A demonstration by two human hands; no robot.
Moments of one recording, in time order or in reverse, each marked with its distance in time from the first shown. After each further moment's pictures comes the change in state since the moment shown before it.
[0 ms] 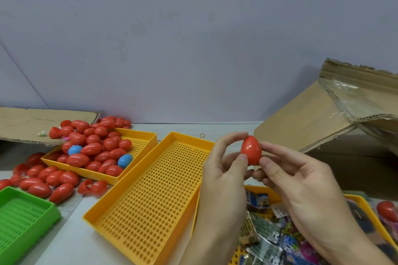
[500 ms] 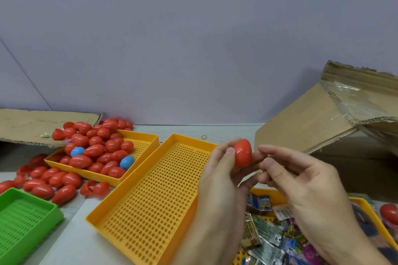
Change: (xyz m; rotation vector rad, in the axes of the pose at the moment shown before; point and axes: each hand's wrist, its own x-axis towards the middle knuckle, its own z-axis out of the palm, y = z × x) left_hand 0.001 0.008 0.002 -0.374 0.056 -0.143; right_hand 0.001 0.002 0.002 -0.012 0.058 -0.063
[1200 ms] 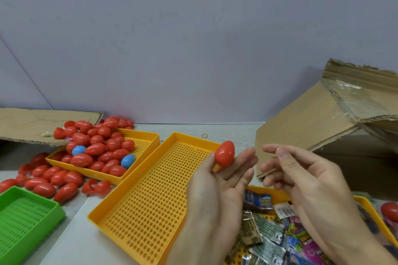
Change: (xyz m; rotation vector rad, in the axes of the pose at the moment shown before) left_hand 0.000 0.009 -0.006 -0.268 0.086 -0.208; right_hand -0.002 -0.010 -0.004 0.061 -0.022 0.085
